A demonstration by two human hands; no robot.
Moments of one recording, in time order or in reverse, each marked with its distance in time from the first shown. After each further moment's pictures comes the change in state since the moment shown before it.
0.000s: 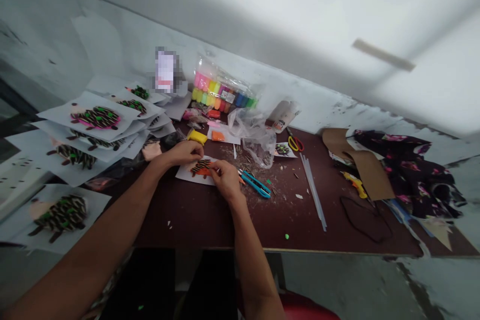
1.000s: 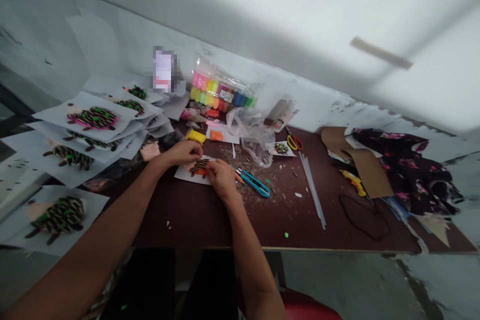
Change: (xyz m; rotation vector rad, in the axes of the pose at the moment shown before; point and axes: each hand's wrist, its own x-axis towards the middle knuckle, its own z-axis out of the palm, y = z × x) left_hand 0.000 -0.001 0.002 -0.001 0.007 -0.015; right_hand 0.002 -0.005 0.005 -0.162 -0.075 -0.020
